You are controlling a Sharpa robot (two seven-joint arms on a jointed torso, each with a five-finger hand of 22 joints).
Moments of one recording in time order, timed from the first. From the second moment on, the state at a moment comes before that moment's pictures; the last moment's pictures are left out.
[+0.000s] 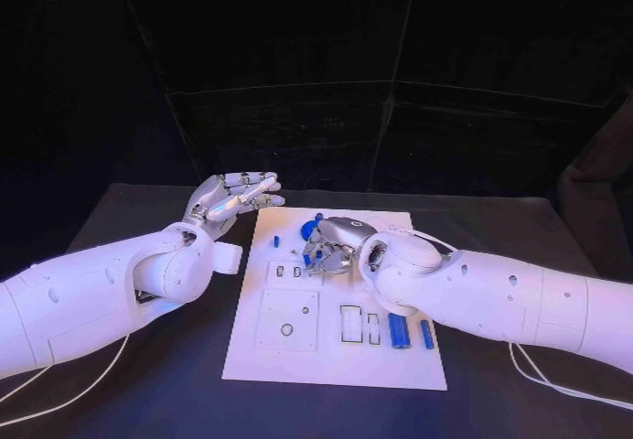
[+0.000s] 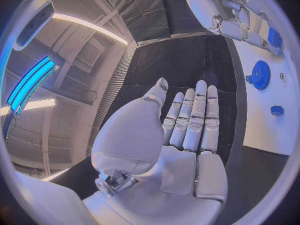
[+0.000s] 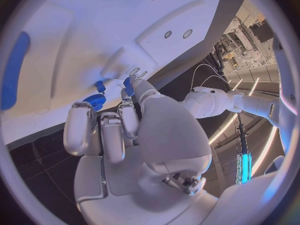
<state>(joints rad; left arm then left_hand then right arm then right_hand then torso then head) 1.19 -0.84 -0.04 1.47 0.01 -0.28 0.54 1.38 0.03 0.06 0.06 0.07 0.91 0.23 0.10 0.07 0.99 0.18 0.11 0.06 1.09 0.14 0.14 0.16 0.18 0.85 0.26 0.22 0.07 1.16 -0.53 -0.04 1.45 -1.49 -0.29 -0.27 1.38 0.03 0.17 -0.01 0.20 1.08 0.13 0.12 0.07 1.42 0.03 1.30 1.31 1.47 -0.04 1.54 1.31 0.09 1.39 0.07 1.42 1.20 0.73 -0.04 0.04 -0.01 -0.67</state>
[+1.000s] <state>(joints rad) 1.19 -0.84 -0.04 1.46 0.01 -0.27 0.54 1.38 0.03 0.06 0.06 0.07 0.91 0.23 0.10 0.07 1.00 0.18 0.11 0.06 1.09 0.14 0.13 0.16 0.18 0.85 0.25 0.22 0.07 1.15 -0.51 -0.04 1.43 -1.53 -0.24 -0.27 1.35 0.00 0.20 0.01 0.20 1.08 0.12 0.11 0.07 1.41 0.03 1.28 1.31 1.47 -0.04 1.54 1.31 0.09 1.39 0.07 1.42 1.19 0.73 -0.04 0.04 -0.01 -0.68</state>
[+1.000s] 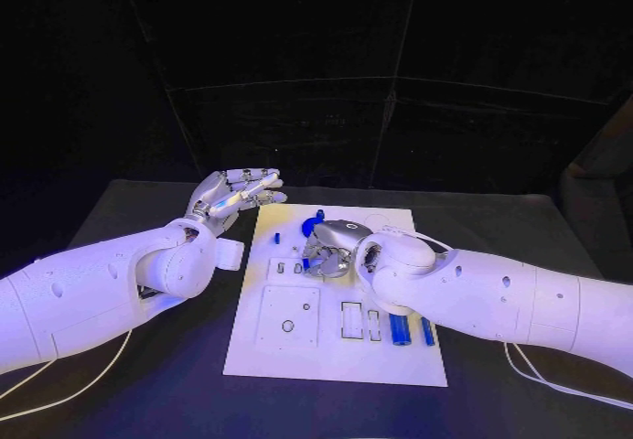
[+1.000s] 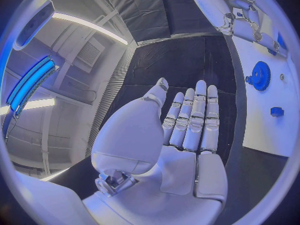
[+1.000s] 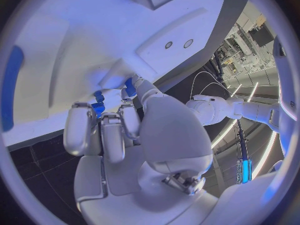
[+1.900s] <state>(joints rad) 1.19 -0.83 -0.04 1.46 0.01 -0.27 0.54 1.38 0.03 0.06 0.06 0.07 0.91 0.23 0.10 0.07 1.00 0.18 0.11 0.06 1.09 0.14 0.13 0.16 0.18 0.85 0.25 0.22 0.07 1.14 -0.50 -0.04 1.43 -1.57 -0.22 -0.29 1.26 -0.09 0.19 0.04 0.26 1.01 0.14 0.07 0.07 1.37 0.06 1.21 1.24 1.47 -0.02 1.54 1.31 0.09 1.38 0.08 1.41 1.16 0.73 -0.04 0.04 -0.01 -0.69</state>
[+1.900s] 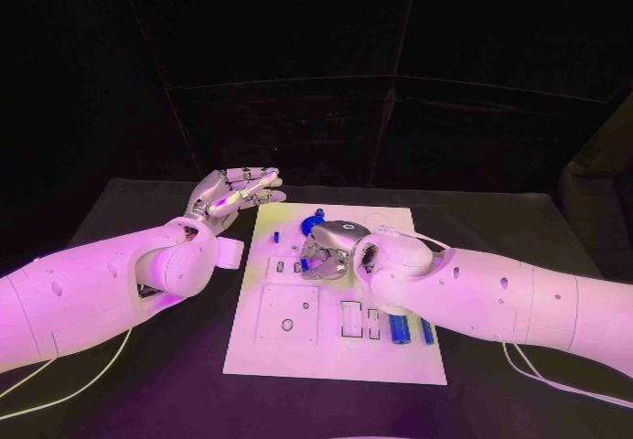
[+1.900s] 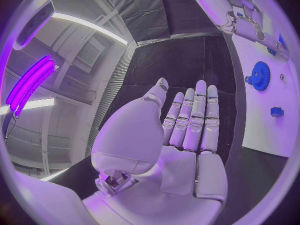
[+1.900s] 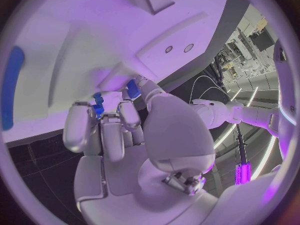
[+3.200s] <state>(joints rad) 1.24 -0.82 -0.04 1.43 -0.60 -0.10 -0.15 1.20 0.04 0.05 0.19 0.07 1.08 0.07 0.32 0.19 1.28 0.00 0.71 0.55 1.47 -0.06 1.48 1.31 0.17 1.33 0.04 0.79 0.46 1.26 -0.87 -0.03 1.59 -1.10 -0.34 0.03 1.38 -0.07 -0.03 0.15 0.30 0.92 0.15 0.10 0.08 1.28 0.07 1.12 1.14 1.47 -0.01 1.47 1.31 0.10 1.30 0.10 1.31 0.98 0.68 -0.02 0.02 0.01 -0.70</state>
